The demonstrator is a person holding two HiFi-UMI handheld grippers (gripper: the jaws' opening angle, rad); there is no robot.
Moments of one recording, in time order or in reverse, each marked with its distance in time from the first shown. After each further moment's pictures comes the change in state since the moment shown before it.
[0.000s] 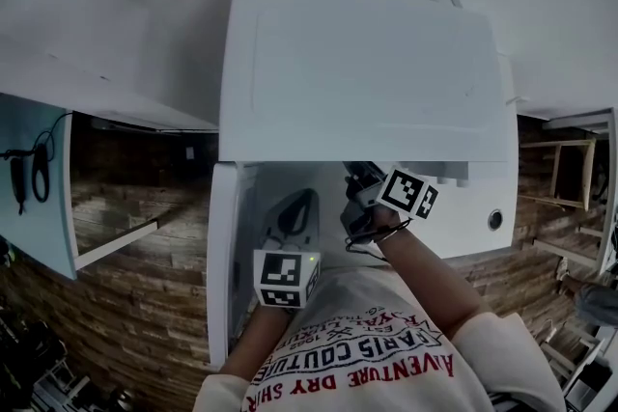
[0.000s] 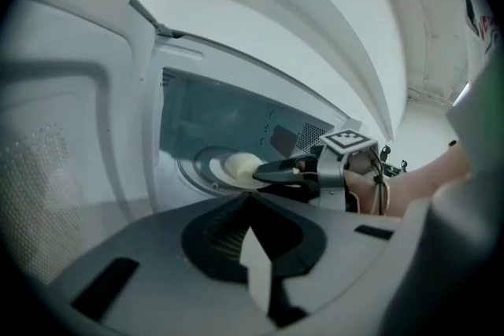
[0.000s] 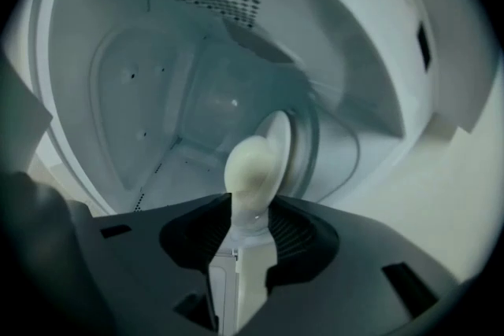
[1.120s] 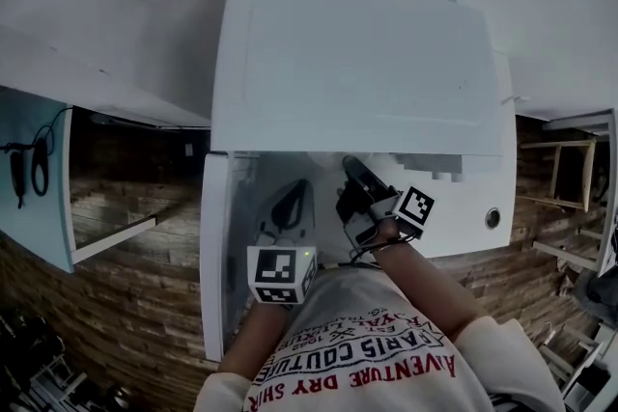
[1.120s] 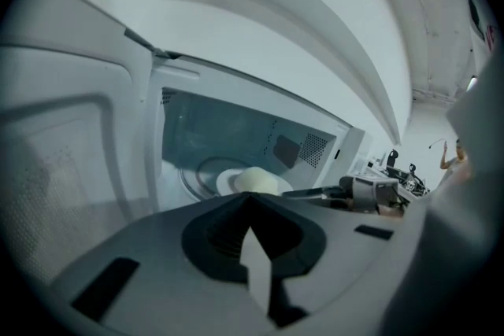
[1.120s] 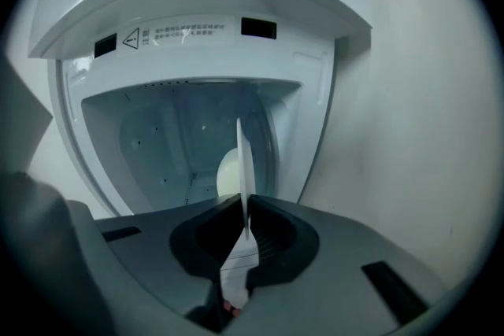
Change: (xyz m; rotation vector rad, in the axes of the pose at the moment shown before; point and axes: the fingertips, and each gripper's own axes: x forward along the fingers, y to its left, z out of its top) left arm -0.004 -0.003 0.016 -0.006 -0.062 0.049; right arm -0.036 -0.015 -0.015 0.429 -0.080 0.182
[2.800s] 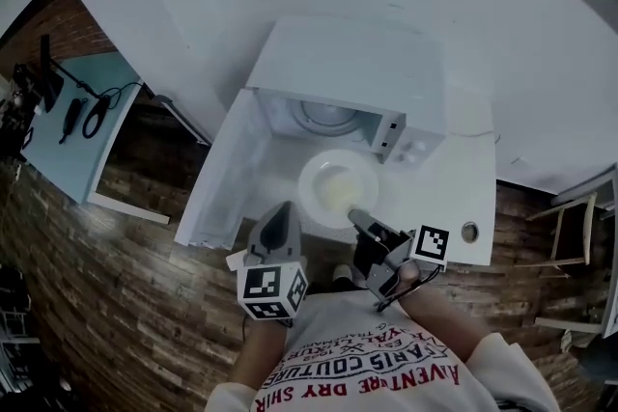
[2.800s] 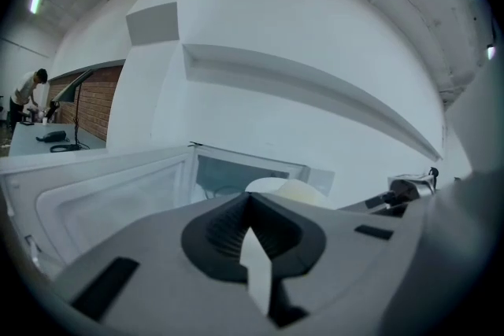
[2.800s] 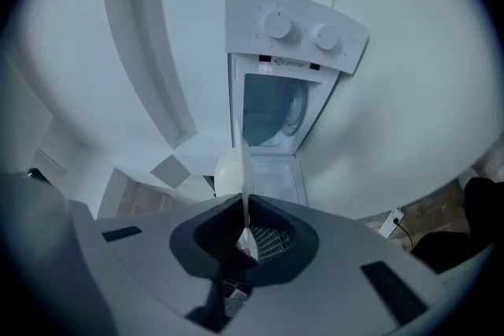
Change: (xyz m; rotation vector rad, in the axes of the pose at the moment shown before) left arm -0.178 -0.117 -0.010 -0.060 -0.303 0.301; right arm -0.225 0.065 -0.083 -0.215 0.431 0.107
